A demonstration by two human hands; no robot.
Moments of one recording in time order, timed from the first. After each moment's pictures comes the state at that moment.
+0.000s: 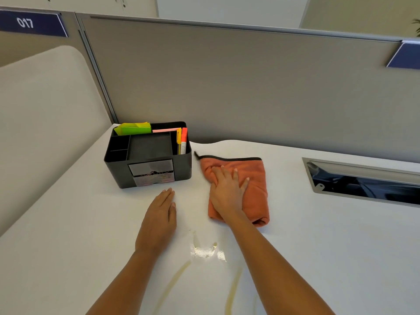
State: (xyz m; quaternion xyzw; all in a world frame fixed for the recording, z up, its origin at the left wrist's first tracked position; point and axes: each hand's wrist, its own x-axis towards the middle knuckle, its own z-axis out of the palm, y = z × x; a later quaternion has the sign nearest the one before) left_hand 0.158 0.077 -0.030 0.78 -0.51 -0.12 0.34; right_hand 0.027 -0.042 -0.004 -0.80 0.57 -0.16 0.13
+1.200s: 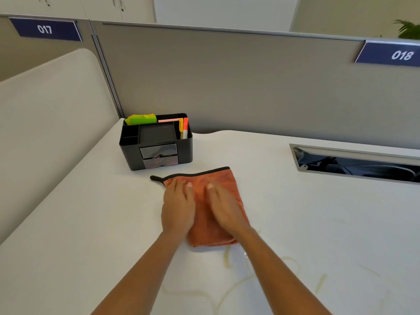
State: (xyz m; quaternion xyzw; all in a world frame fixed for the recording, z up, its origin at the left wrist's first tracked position) left_hand 0.092 0.117 0.018 0.80 -0.41 -0.14 0.41; right_hand -0.018 0.074 0.014 -0.74 0.45 -0.28 0.41
